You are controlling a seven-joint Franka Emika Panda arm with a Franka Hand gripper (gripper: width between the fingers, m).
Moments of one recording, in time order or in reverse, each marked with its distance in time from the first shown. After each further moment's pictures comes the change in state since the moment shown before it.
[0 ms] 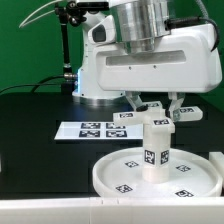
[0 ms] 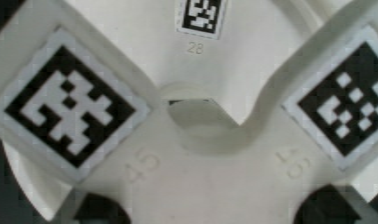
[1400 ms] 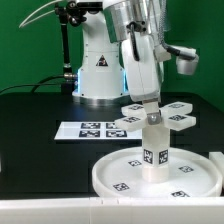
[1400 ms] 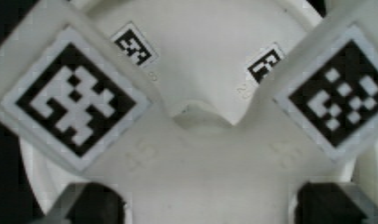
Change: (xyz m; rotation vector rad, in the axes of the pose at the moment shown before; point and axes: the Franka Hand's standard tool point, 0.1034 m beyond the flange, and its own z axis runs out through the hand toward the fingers) arm 0.000 0.000 0.000 0.083 -0.020 0.860
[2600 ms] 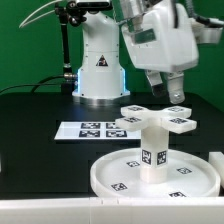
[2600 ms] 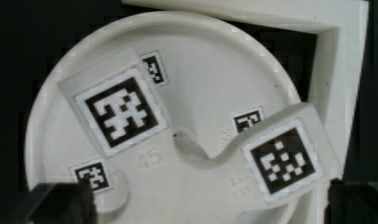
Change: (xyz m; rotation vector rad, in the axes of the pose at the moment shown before) arm -0.022 -0.003 -0.028 -0.025 -0.048 -0.459
